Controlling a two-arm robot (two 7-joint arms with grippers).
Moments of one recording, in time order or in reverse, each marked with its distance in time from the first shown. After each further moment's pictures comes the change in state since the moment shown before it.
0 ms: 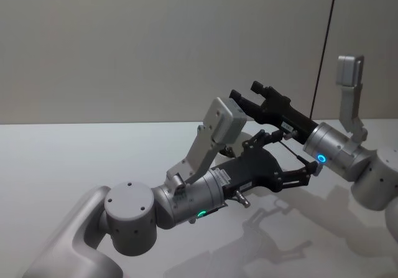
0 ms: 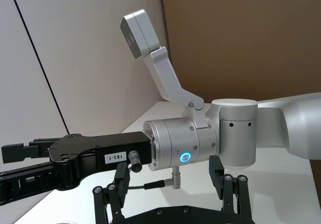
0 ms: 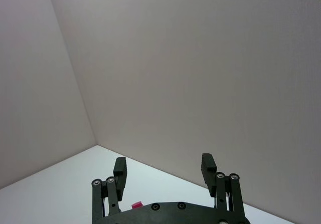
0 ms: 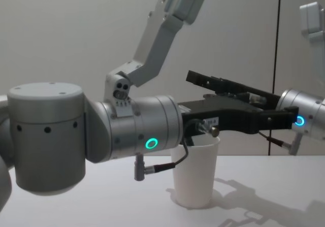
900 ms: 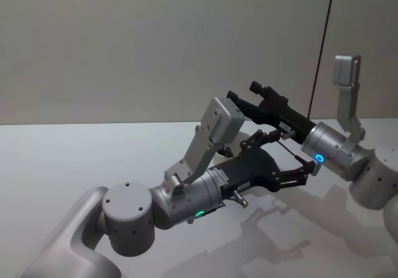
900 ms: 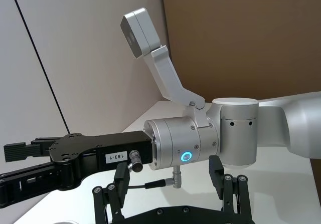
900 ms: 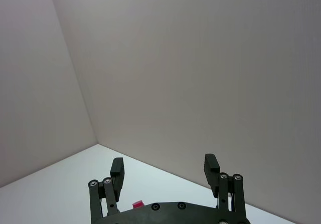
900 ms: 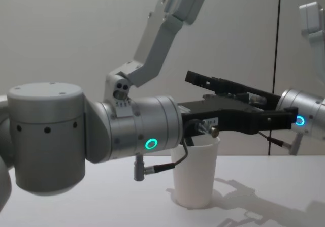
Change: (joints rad) left arm 0.000 0.000 0.001 0.000 0.001 0.001 0.001; right arm -0.001 0.000 -0.002 -0.004 -0.004 0.003 0.004
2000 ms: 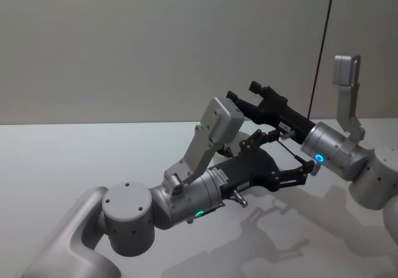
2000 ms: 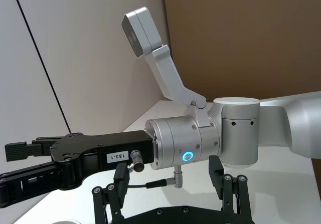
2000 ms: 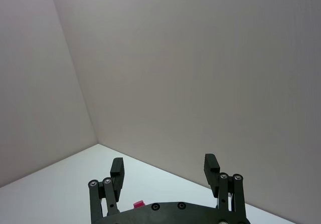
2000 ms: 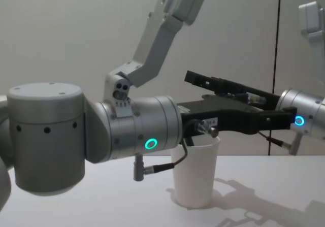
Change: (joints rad) left arm 0.000 0.000 0.001 0.000 0.000 0.000 0.001; right arm 0.000 0.000 -0.001 -0.001 -0.001 0.000 0.000
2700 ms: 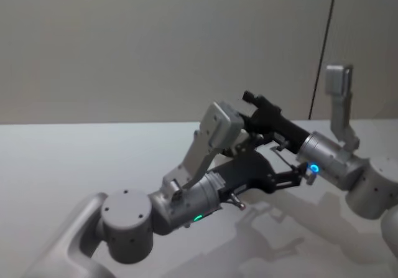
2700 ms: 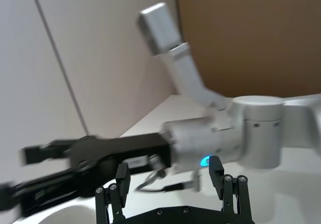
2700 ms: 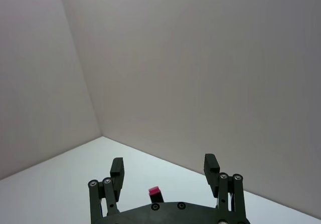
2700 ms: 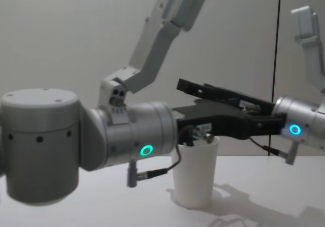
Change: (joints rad) left arm 0.029 0.023 0.004 -0.034 0.007 -0.002 0.071; right arm -0.062 0.010 0.000 -0.086 -0.031 0.017 -0.037
